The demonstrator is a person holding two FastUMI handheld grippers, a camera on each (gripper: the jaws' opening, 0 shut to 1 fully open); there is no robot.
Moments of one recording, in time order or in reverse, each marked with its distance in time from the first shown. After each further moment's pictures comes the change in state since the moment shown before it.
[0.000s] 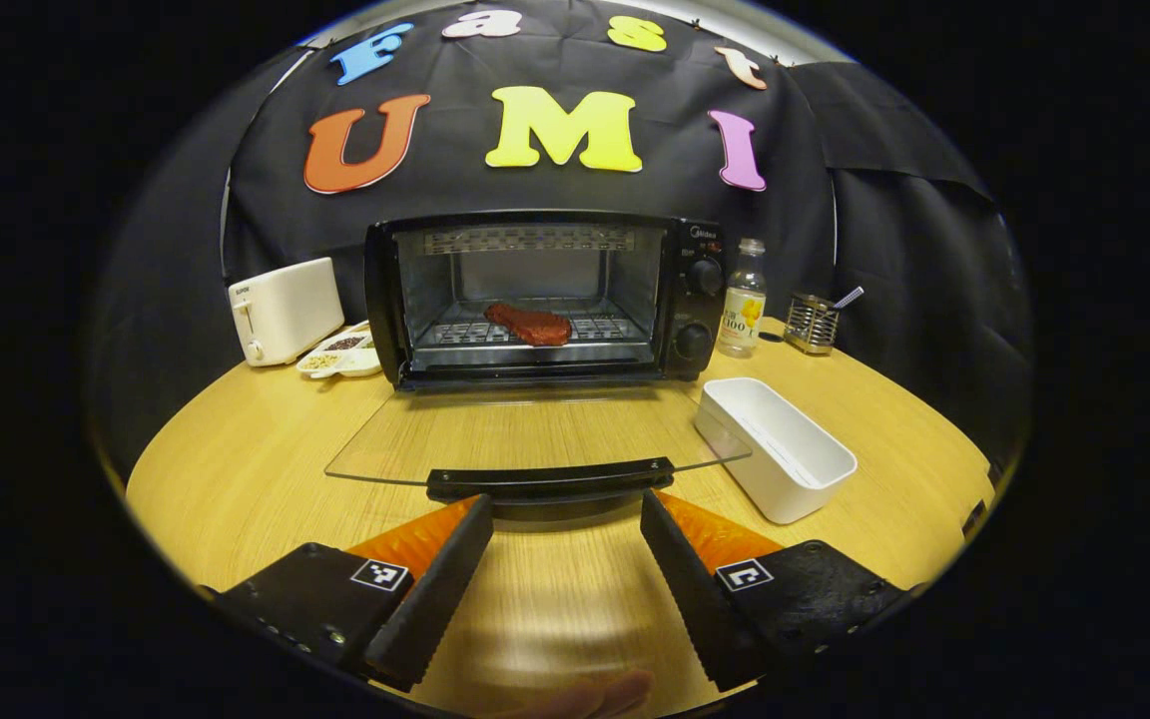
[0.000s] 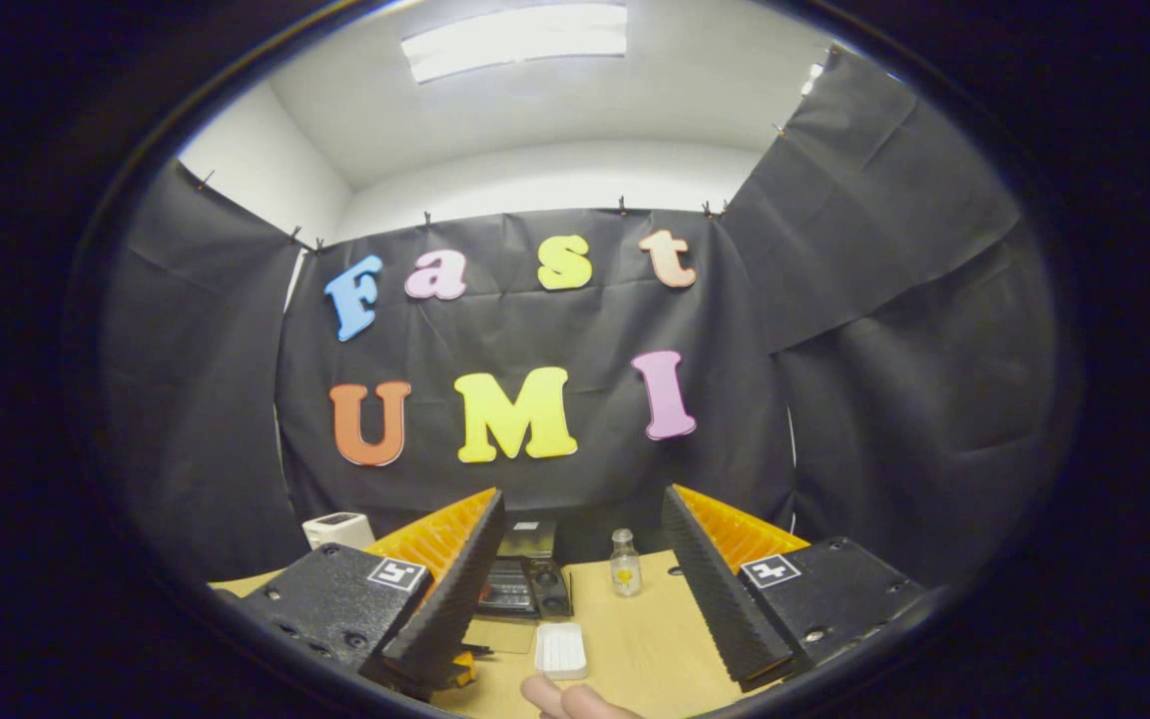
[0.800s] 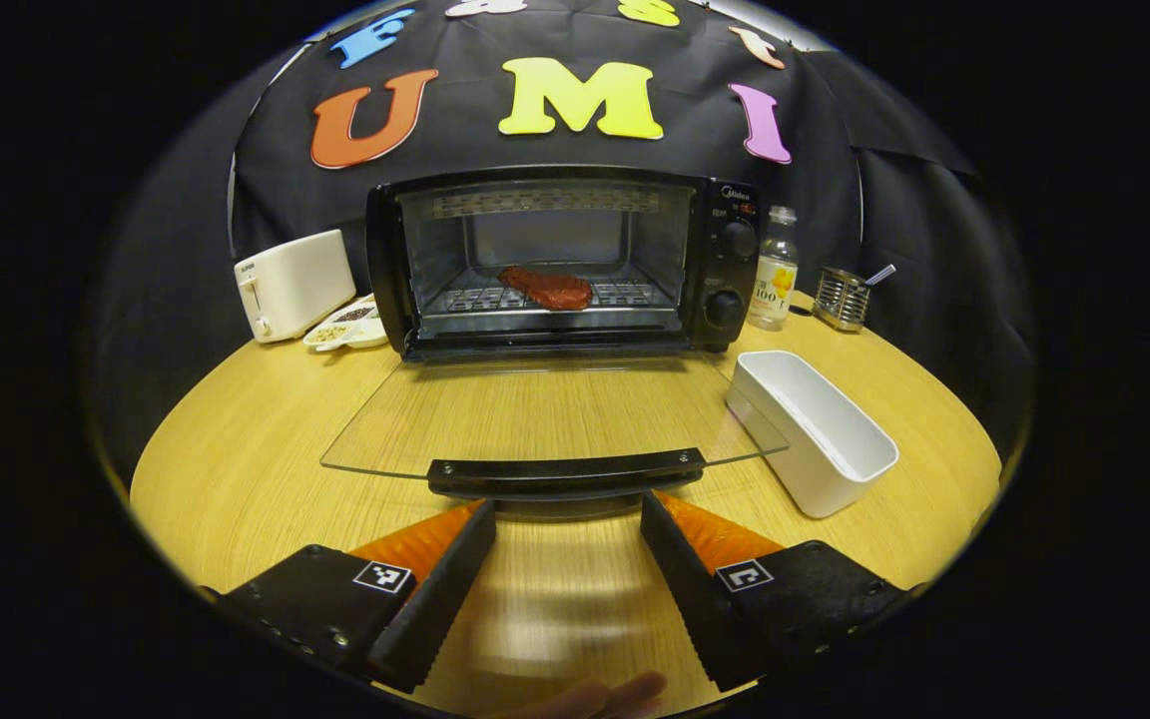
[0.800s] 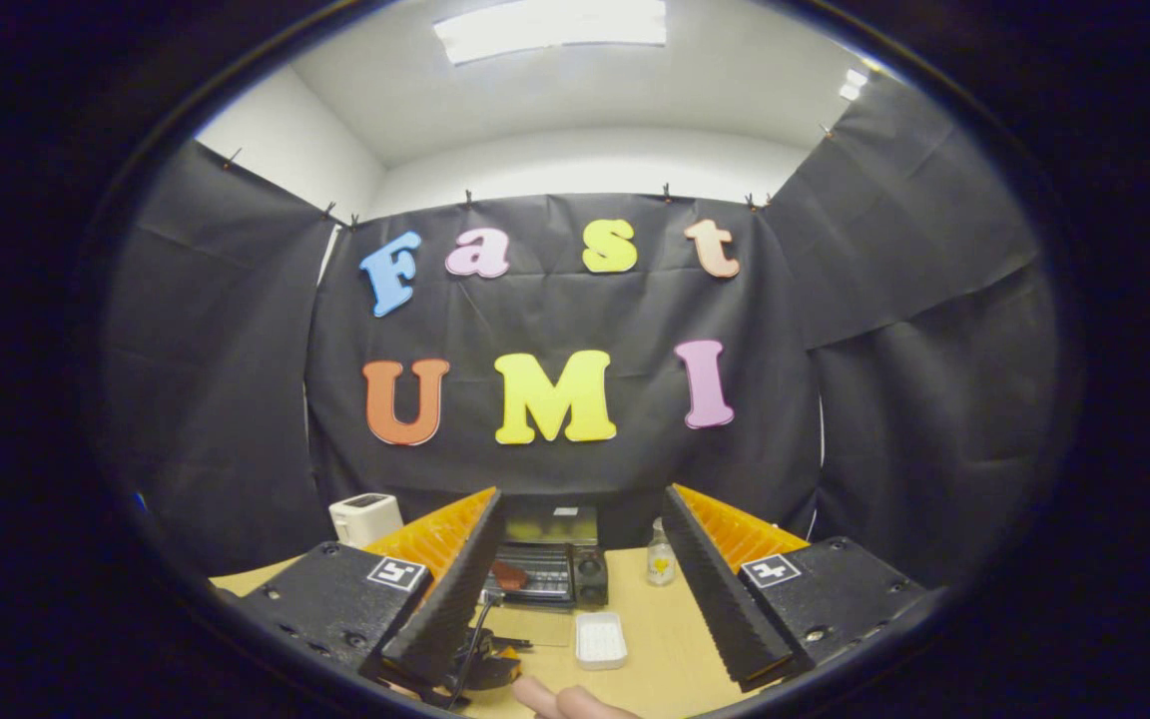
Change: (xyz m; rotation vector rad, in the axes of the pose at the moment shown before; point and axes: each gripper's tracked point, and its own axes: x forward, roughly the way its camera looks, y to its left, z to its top) left arm 0.017 0.005 -0.018 -0.017 0.109 0.055; right arm 0.000 0.074 -0.004 -0.051 0.070 0.064
